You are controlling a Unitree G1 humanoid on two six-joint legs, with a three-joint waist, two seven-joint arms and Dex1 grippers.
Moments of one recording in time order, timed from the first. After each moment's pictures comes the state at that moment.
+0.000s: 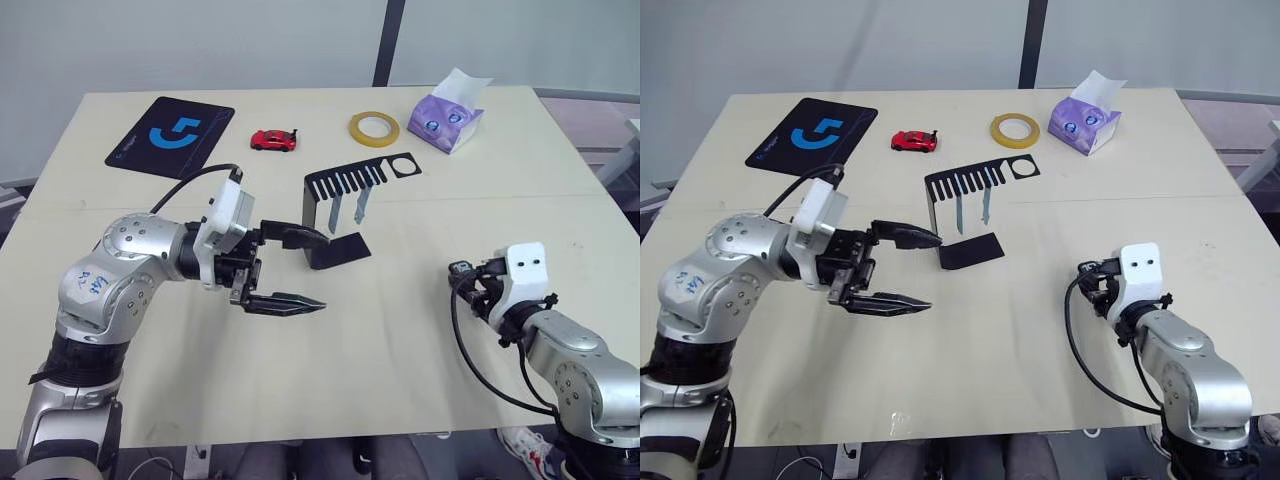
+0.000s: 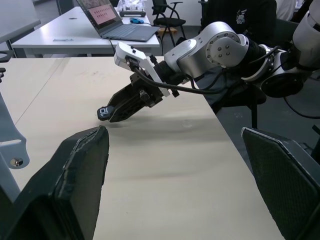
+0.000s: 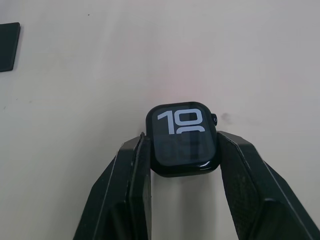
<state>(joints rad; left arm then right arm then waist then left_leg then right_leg) -0.60 0.69 -0.02 -0.31 -0.69 0.60 -1.15 -0.13 -0.46 -0.28 -0.51 0.40 0.99 0.23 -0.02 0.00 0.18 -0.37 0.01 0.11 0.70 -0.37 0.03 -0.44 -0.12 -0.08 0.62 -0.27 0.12</state>
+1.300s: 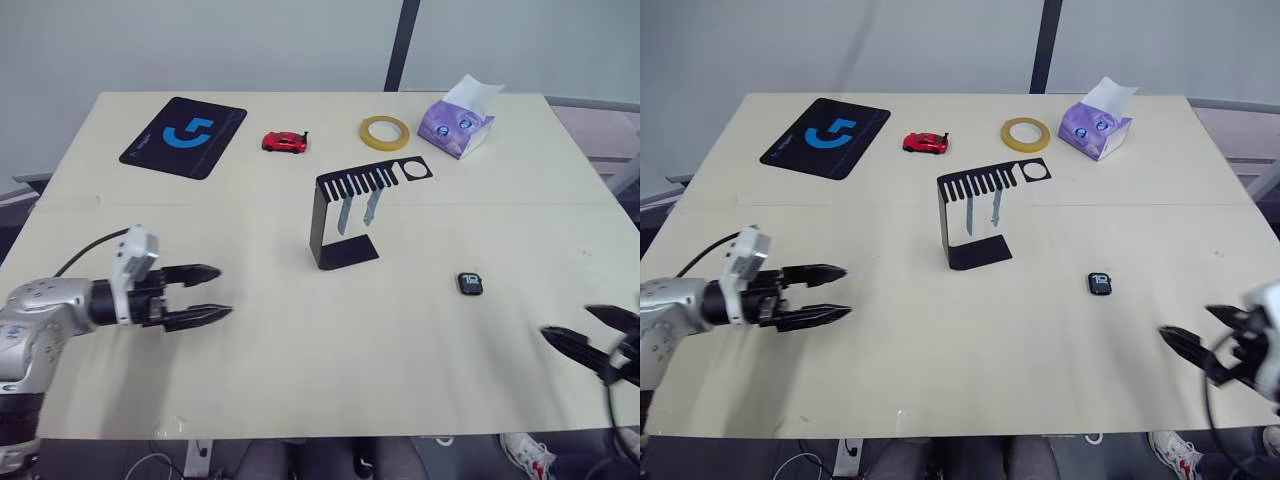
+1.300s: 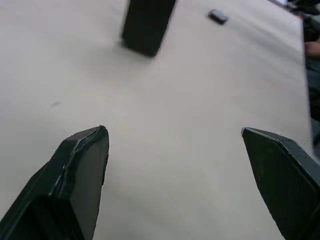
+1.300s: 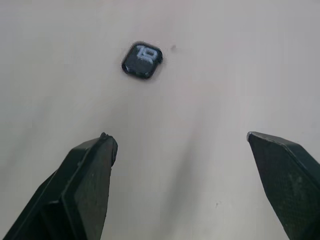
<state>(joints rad) -0.17 0.95 0.29 0.00 -0.61 0.57 -1.15 0.47 -0.87 -0.93 -0.42 0.56 0.79 0.95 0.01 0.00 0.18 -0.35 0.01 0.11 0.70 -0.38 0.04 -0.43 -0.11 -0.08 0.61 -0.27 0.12</state>
